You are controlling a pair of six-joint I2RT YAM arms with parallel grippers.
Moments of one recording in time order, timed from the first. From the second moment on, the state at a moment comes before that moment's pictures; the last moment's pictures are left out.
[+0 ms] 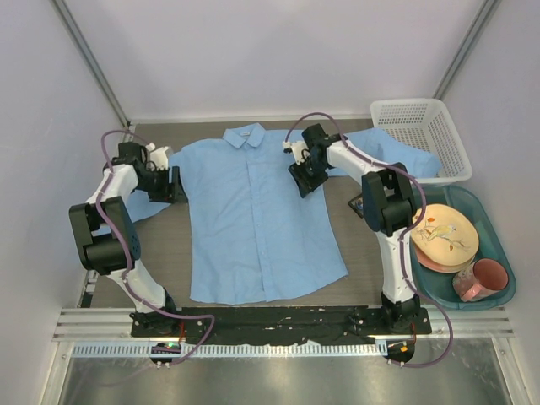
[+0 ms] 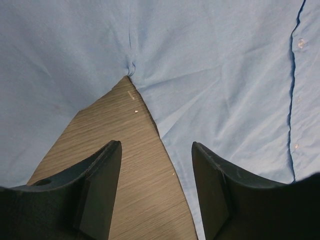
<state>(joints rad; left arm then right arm) 0.22 1.75 1.24 -0.72 0.54 0.24 0.40 2.23 1.79 -0.79 -0.20 -0.29</state>
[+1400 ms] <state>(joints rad) -0.04 1.71 1.11 -0.72 0.43 0.24 0.60 1.78 1.22 -0.79 -0.25 -0.24</state>
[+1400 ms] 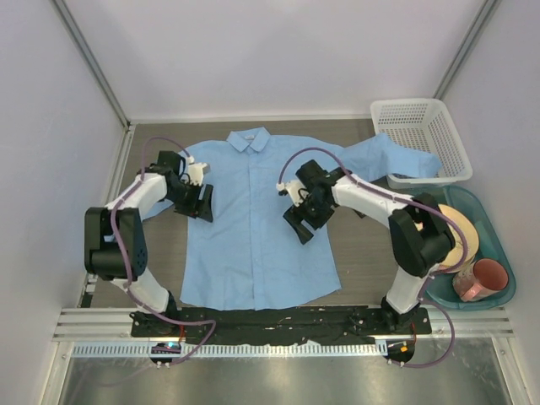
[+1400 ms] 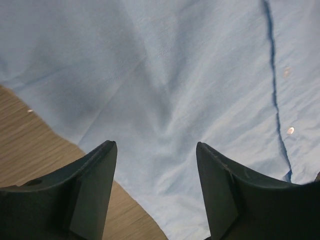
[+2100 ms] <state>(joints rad) -0.04 1.26 1.12 -0.68 0.44 0.13 0.54 1.40 0.96 -0.45 0.64 -0.27</state>
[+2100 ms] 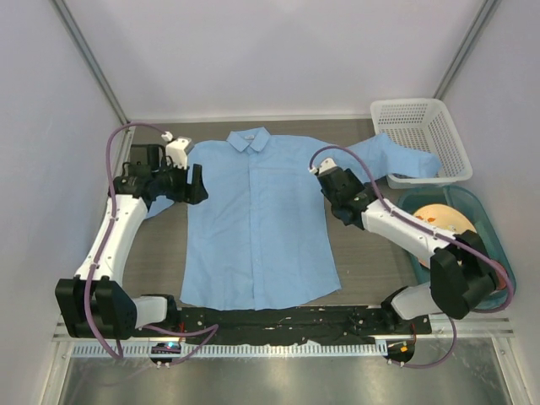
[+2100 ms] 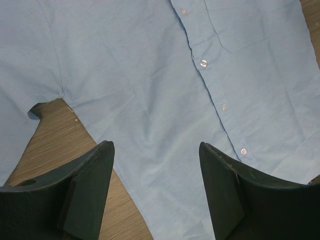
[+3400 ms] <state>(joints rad) -0.04 1.29 1.08 -0.62 0.46 0.07 0.60 1.77 0.78 0.11 1.01 -0.36</state>
